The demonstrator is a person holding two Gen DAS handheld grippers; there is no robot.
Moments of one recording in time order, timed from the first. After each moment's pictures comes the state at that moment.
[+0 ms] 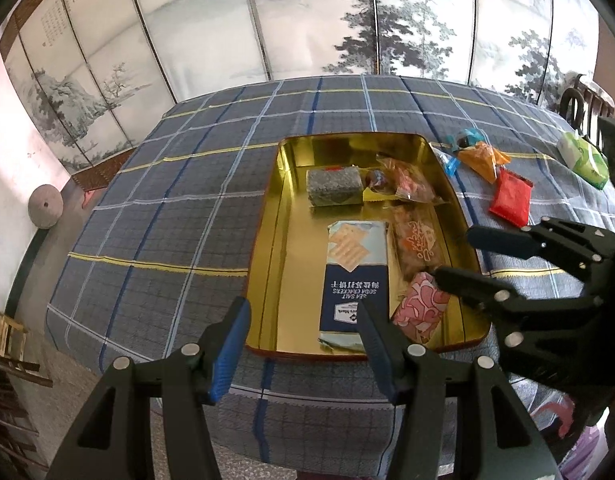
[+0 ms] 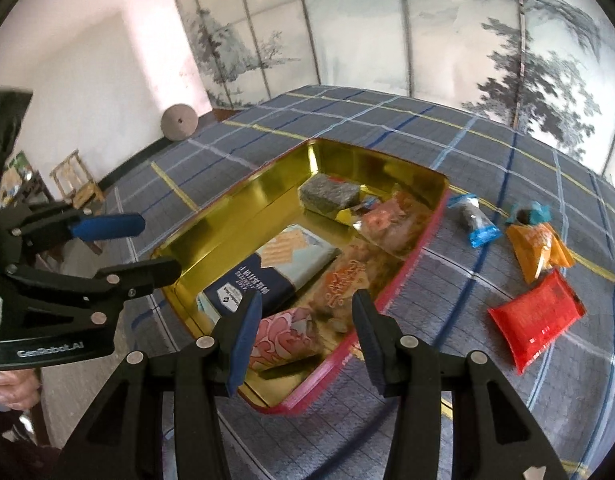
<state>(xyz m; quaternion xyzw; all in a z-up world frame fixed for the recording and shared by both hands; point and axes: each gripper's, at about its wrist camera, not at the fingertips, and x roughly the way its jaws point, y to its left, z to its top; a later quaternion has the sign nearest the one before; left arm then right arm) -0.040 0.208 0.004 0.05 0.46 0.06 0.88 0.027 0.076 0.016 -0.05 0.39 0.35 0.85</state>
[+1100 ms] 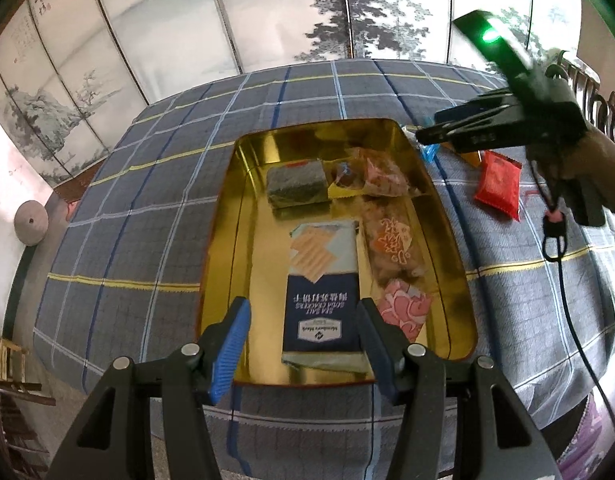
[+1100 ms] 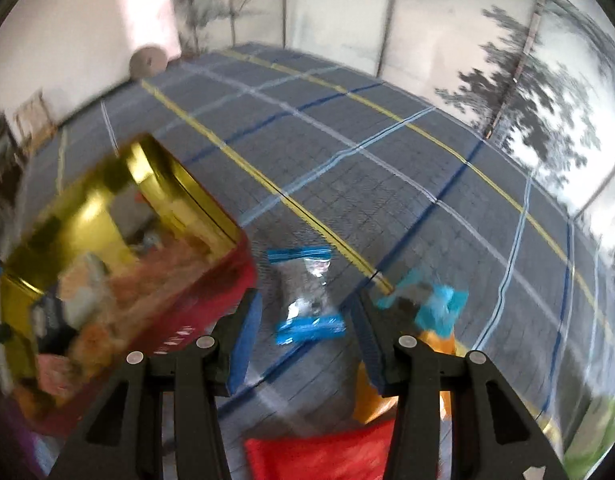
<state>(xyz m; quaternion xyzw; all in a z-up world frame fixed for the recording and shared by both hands) -0.011 0.184 -0.011 0.07 0.48 0.02 0.87 0.204 0.048 -0.008 -0.20 0.44 0.31 0.82</state>
